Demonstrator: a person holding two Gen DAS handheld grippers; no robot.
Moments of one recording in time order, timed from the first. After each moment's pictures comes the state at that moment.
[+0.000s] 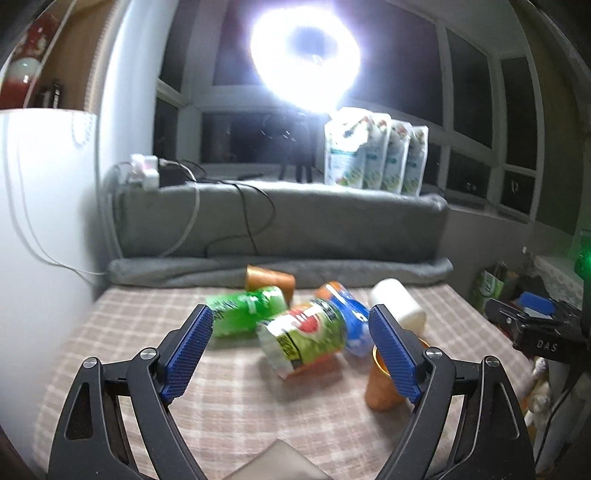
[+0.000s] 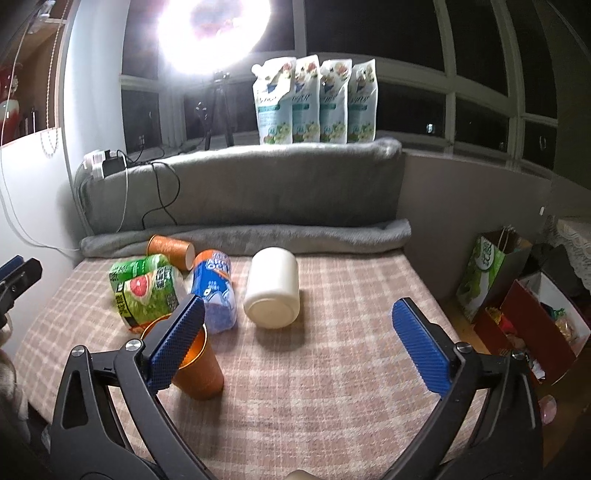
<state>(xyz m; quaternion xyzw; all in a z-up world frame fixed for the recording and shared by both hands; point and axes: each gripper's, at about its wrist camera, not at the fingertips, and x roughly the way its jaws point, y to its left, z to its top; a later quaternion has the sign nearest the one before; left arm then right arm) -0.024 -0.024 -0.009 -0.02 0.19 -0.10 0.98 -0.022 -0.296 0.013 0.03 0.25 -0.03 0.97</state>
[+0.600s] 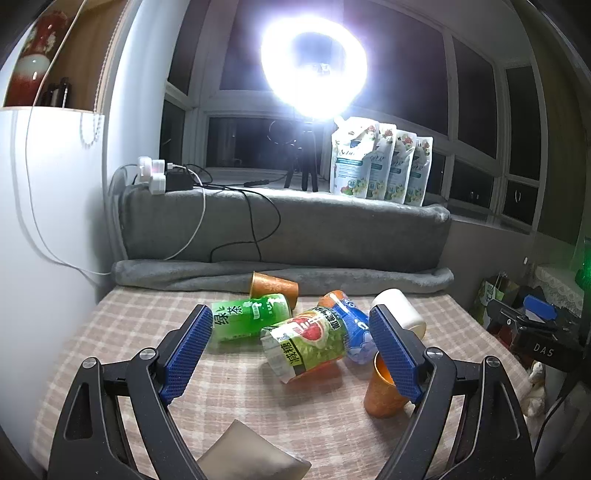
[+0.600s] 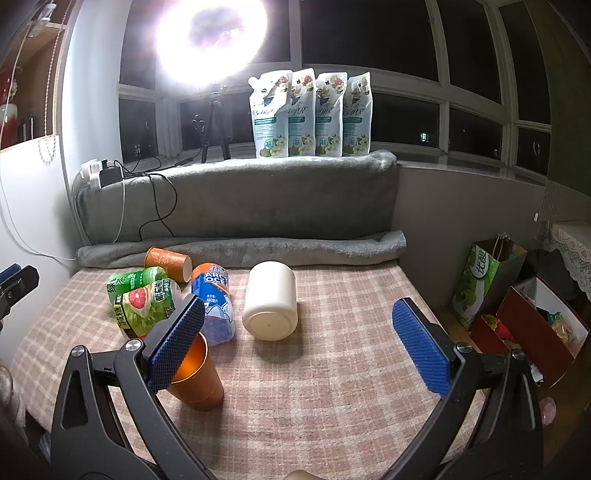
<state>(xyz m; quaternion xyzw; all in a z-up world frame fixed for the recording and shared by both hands) -0.030 -0.021 -0.004 -0.03 0.18 -0.09 0.98 -0.022 -0.295 0.018 0.03 0.24 -0.03 0.97</state>
